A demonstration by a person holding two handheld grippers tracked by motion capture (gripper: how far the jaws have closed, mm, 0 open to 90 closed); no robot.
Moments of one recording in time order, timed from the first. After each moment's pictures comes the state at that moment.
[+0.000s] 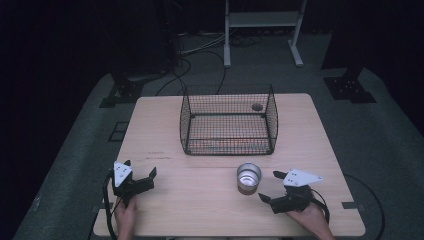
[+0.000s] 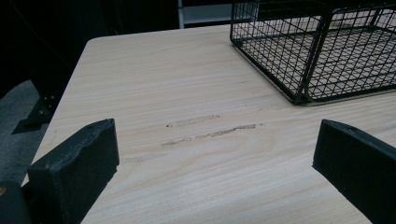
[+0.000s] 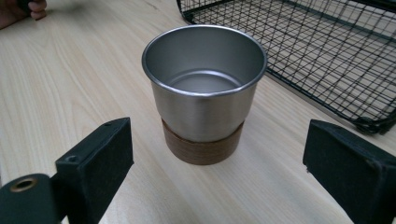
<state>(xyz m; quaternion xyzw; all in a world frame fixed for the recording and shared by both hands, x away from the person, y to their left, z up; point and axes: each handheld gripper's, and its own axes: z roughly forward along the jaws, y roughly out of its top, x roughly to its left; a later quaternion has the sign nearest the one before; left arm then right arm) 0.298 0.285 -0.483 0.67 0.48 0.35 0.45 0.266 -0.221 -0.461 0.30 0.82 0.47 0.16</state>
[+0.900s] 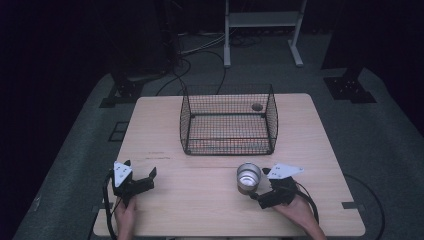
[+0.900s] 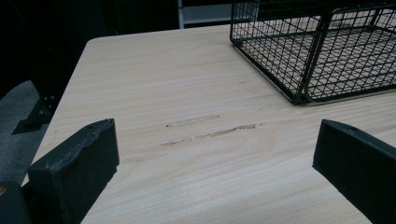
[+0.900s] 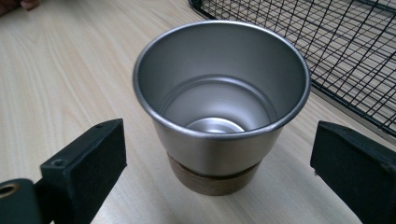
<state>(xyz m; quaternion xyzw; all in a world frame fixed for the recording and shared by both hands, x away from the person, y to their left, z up) 0.298 0.285 -0.483 0.67 0.48 0.35 0.45 0.289 -0.190 -0.468 0.30 0.83 0.44 0.14</state>
